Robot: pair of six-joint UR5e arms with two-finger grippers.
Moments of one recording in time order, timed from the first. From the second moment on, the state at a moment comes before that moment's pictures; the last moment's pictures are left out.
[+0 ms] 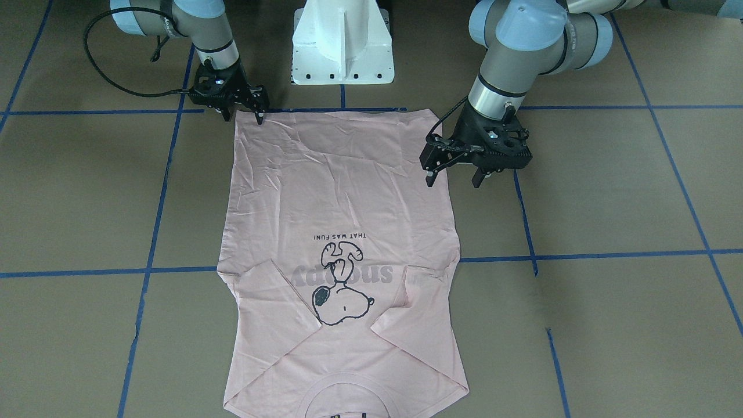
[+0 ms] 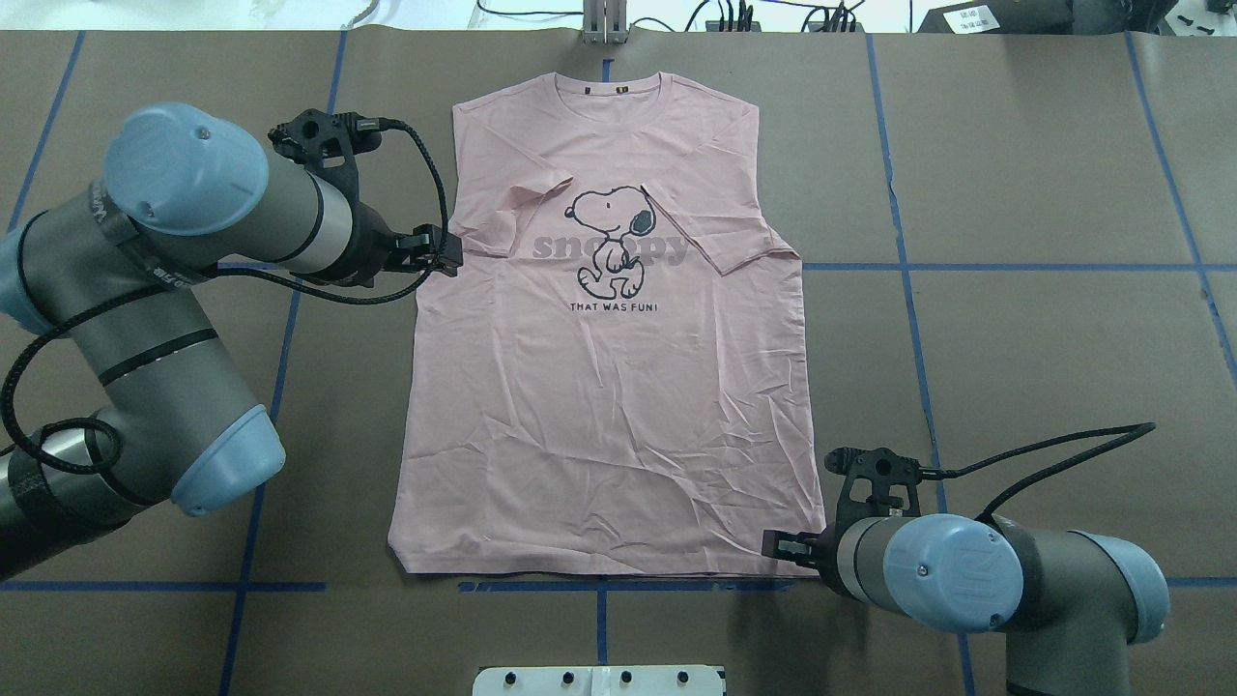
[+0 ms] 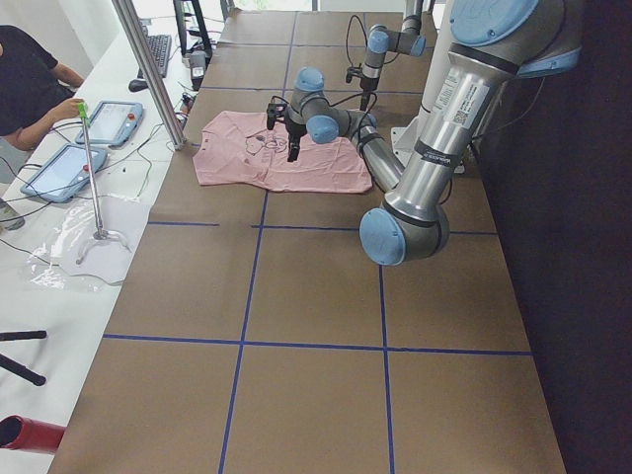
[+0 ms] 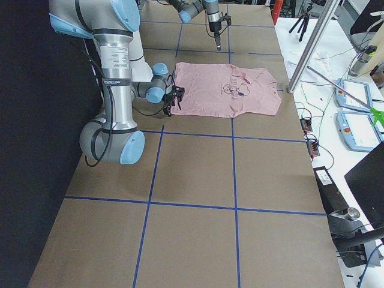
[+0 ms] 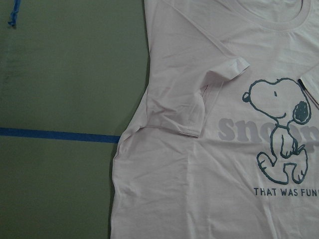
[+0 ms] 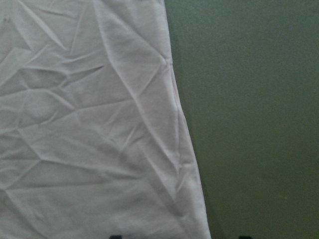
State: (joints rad) left arm -0.70 -2.04 -1.85 -1.79 -1.88 -1.22; right arm 0.18 -1.47 2.02 -1.30 1.58 1.62
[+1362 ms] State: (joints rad) left arm -0.65 -2.01 -1.86 -1.79 -1.87 -1.34; right arm 0.20 -1.46 2.07 -1.33 1.62 1.62
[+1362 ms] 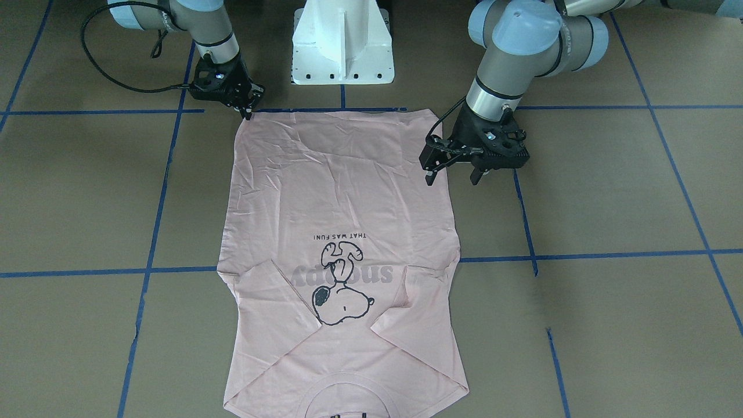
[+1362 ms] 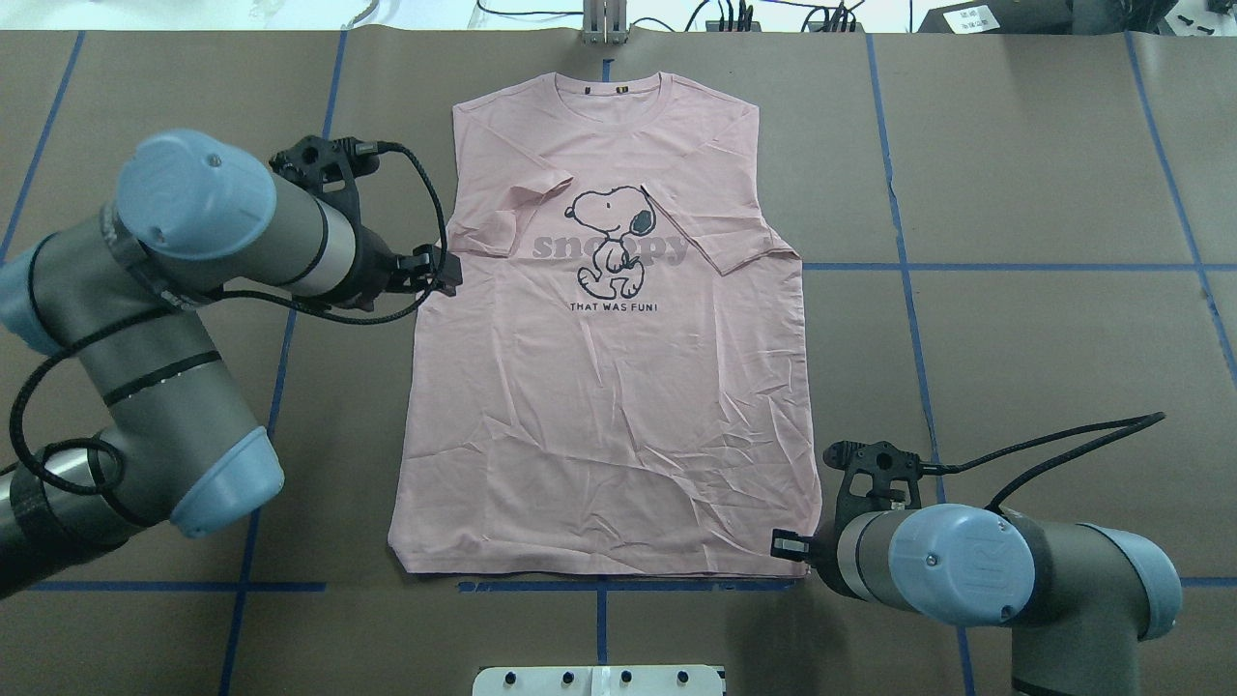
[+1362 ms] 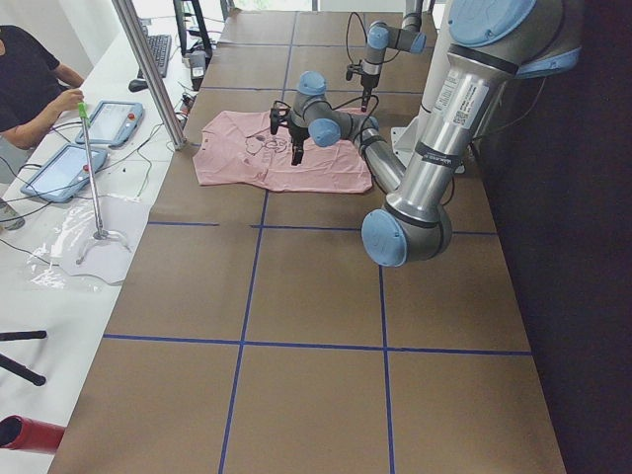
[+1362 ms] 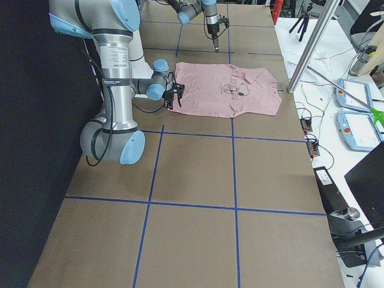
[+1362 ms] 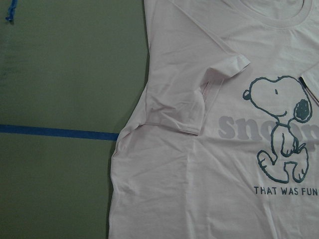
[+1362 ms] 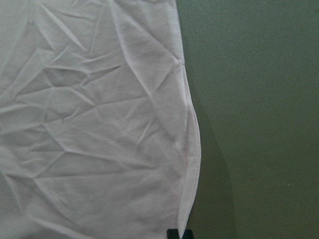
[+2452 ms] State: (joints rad) left arm -0.21 -1.85 -1.99 -1.70 -1.63 -1.90; right arm 0.25 -1.46 2.12 -1.32 1.62 1.61
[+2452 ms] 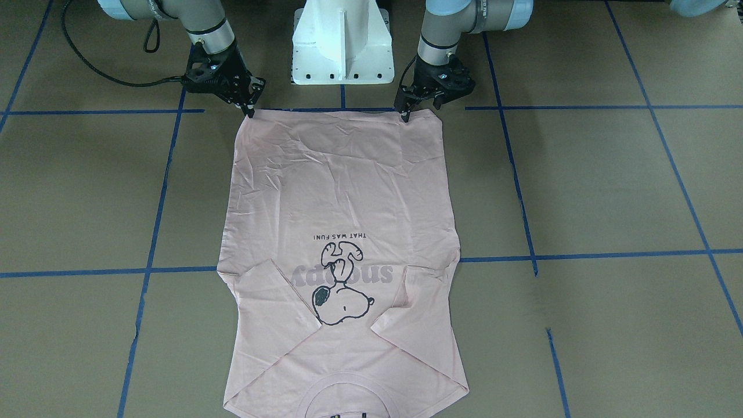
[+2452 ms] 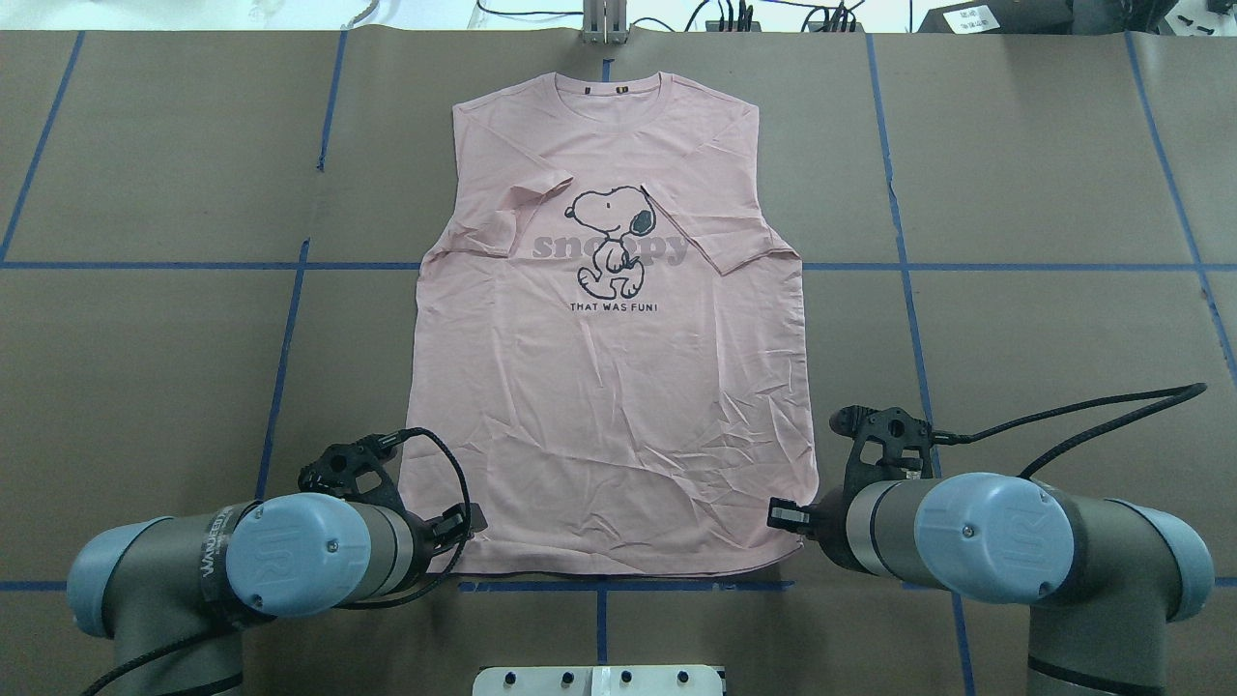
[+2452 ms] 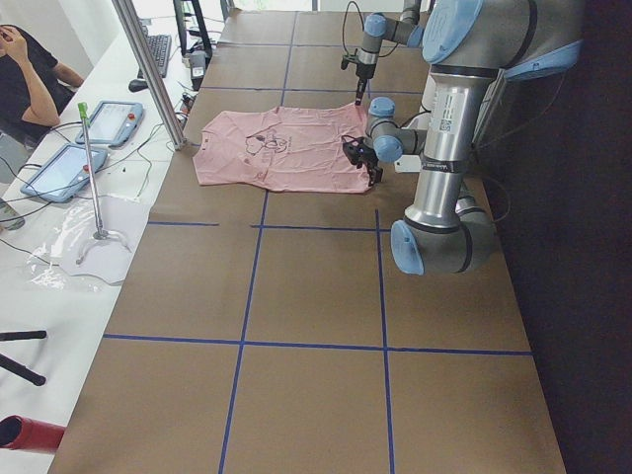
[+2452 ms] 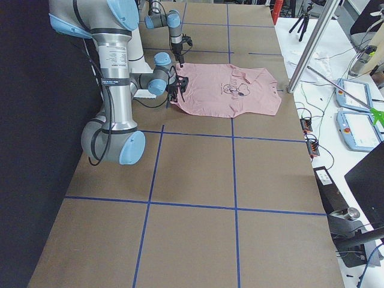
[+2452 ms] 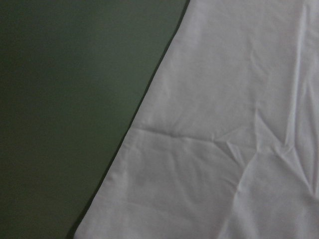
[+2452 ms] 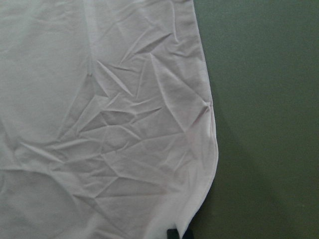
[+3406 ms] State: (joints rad) left arm -0.19 -1.80 -1.99 -1.70 -1.61 -1.91; right arm 0.25 -1.46 2.13 -1.32 1.62 1.61
